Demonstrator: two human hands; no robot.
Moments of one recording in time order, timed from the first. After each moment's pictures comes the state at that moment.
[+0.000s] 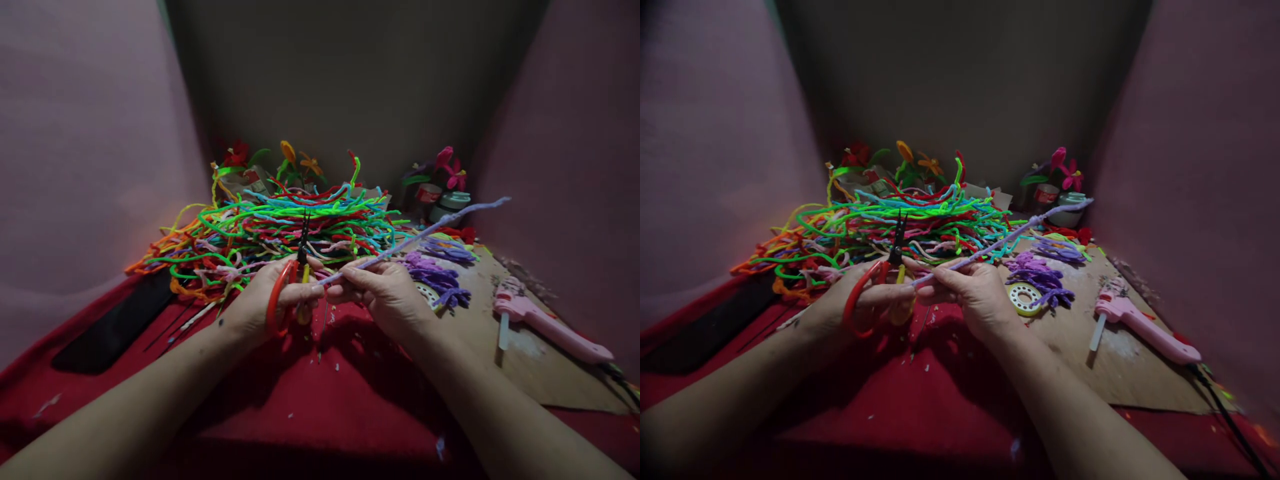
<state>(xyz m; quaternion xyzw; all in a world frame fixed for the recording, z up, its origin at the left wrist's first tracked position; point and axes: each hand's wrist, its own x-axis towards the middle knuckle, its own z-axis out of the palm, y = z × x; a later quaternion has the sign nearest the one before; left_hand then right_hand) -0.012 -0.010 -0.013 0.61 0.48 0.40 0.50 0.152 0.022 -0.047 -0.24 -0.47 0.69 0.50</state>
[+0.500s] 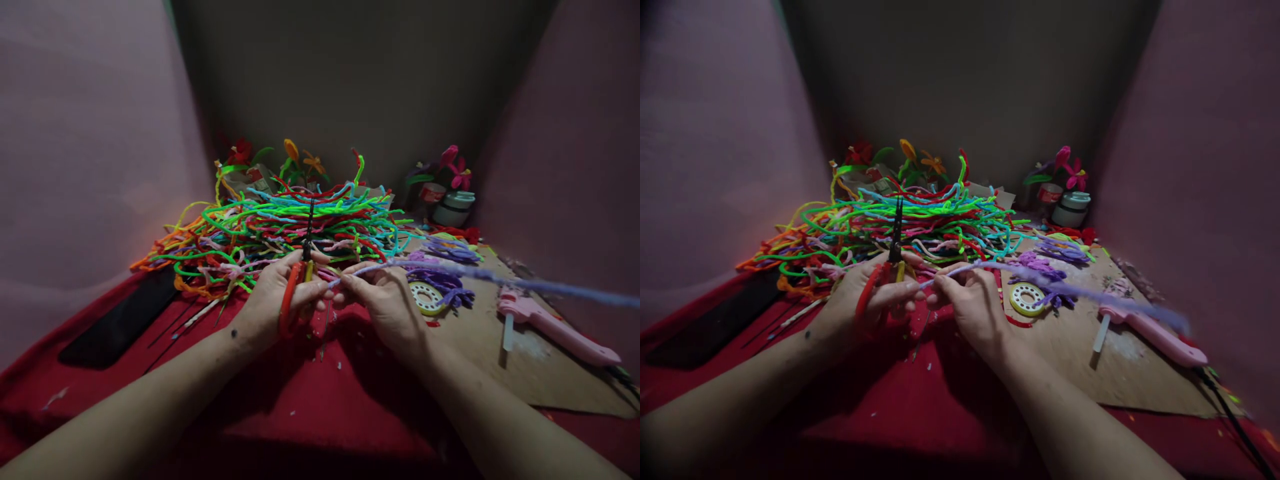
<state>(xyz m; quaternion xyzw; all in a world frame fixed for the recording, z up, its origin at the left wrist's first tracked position) -0.004 -0.017 -0.018 0.58 0.49 0.45 0.46 0.140 0.010 -0.047 -0.35 -0.51 0.57 0.53</state>
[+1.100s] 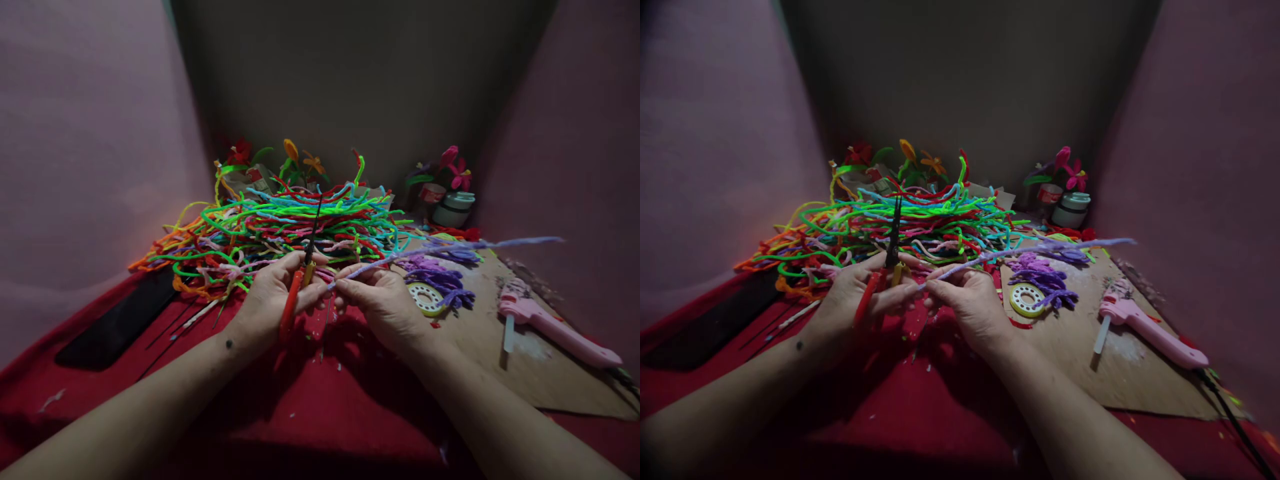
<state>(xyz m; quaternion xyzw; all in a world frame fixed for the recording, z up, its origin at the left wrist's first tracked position) -0.008 -0.015 -0.018 0.59 0.47 0.47 0.45 0.142 0.014 -0.053 -0.27 -0.49 0.65 0.51</state>
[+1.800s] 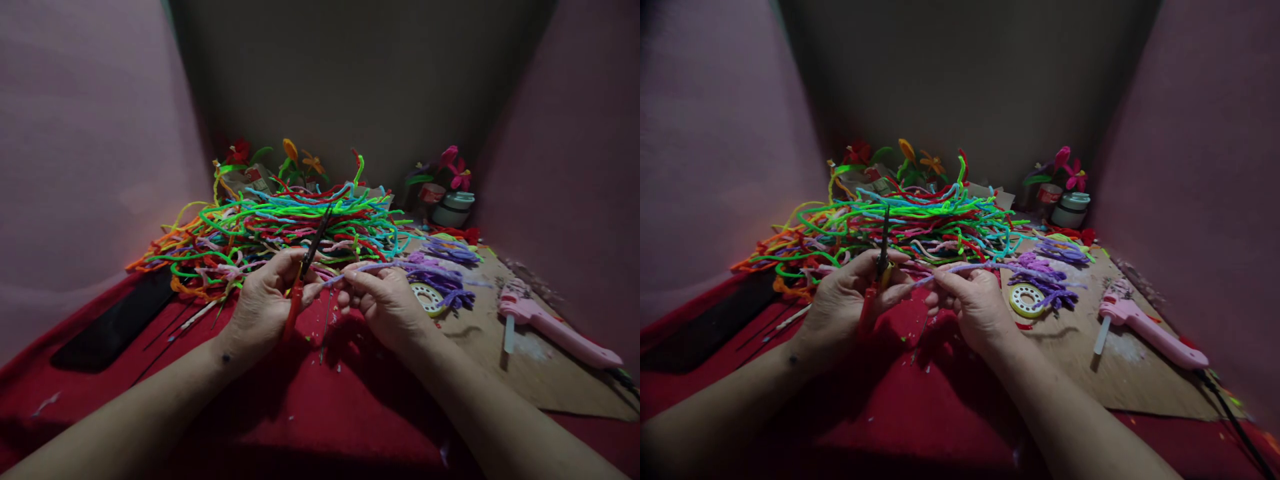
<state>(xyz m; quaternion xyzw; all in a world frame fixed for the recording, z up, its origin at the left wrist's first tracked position) -0.011 -0.016 -0.030 0.64 0.47 0.53 0.30 0.142 0.015 -0.050 -0.25 -0.41 0.70 0.53</state>
